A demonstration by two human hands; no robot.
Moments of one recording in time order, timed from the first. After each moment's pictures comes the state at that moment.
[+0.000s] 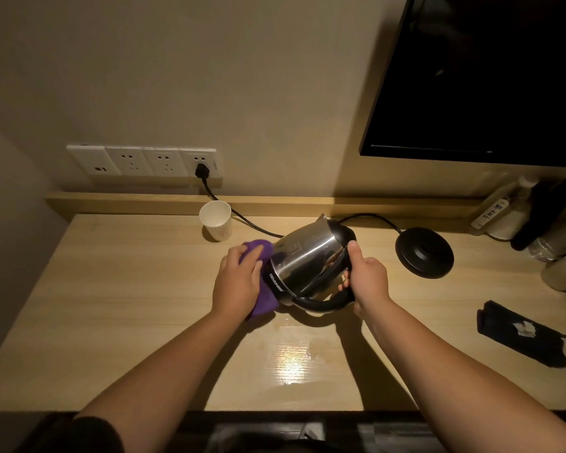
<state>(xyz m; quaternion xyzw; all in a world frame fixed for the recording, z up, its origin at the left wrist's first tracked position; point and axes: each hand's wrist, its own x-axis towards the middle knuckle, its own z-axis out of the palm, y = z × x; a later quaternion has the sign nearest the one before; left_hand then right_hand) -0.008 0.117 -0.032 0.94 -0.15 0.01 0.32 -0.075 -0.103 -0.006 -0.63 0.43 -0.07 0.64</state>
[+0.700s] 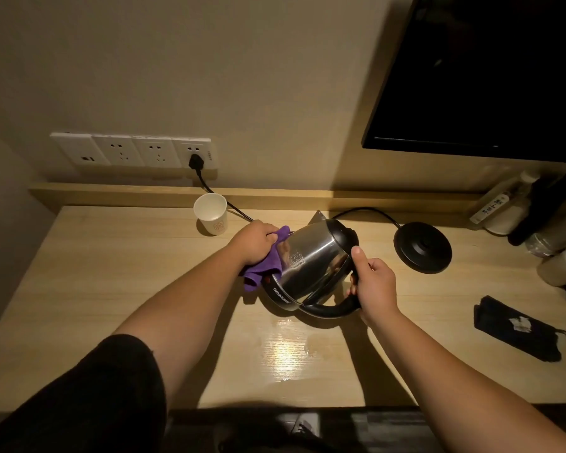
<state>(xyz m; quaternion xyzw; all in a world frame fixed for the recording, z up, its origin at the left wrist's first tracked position) 0.080 0.071 -0.020 0.90 -0.22 -0.25 0.28 -0.094 -0.111 -0.020 -0.67 0.41 -0.09 0.61</state>
